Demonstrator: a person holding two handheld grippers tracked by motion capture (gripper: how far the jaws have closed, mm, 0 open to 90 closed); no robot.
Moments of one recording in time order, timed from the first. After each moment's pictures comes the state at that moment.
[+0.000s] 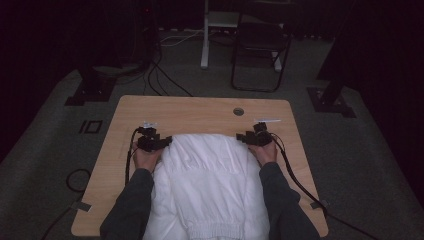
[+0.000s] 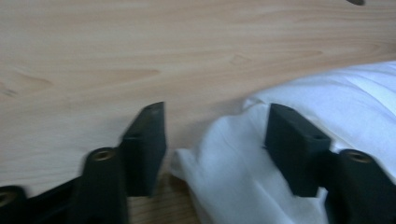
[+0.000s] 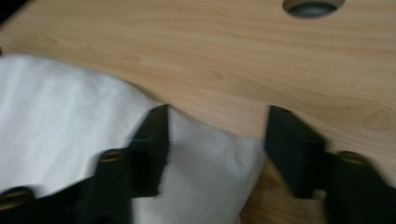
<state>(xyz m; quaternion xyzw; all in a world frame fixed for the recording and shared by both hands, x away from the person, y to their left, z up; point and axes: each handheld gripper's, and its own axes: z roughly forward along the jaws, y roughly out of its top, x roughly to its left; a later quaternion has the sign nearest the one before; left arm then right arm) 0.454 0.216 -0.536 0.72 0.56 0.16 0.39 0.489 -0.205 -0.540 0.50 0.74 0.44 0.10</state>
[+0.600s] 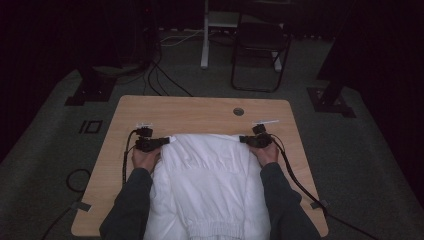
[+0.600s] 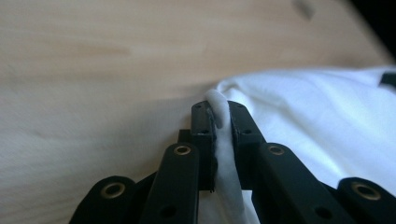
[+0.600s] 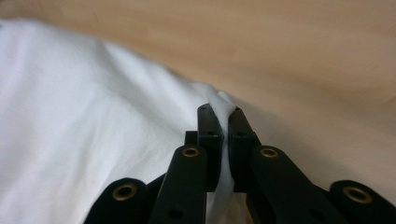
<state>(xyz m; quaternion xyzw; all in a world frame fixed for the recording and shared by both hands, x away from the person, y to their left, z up) 0.456 0.232 -0.541 0.70 0.56 0.07 0.44 0.485 -0.207 -0.542 0.48 0.77 0.42 0.08</state>
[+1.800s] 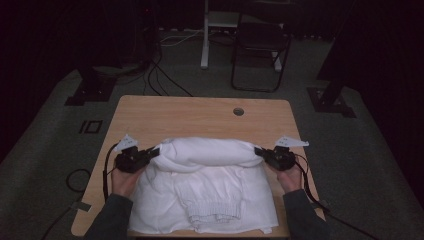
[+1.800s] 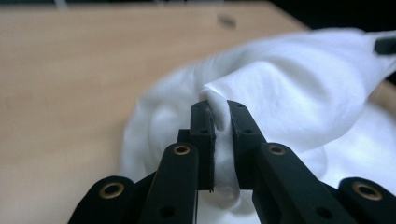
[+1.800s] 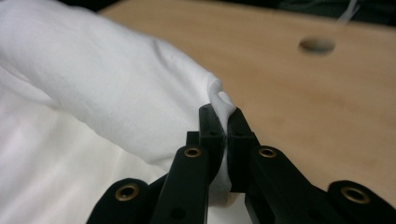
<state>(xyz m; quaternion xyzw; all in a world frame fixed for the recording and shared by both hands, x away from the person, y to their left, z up) 0.341 0.246 -0.480 0.74 0.44 0.16 0.49 0.369 -0.248 -0.500 0.39 0.76 0.50 0.16</state>
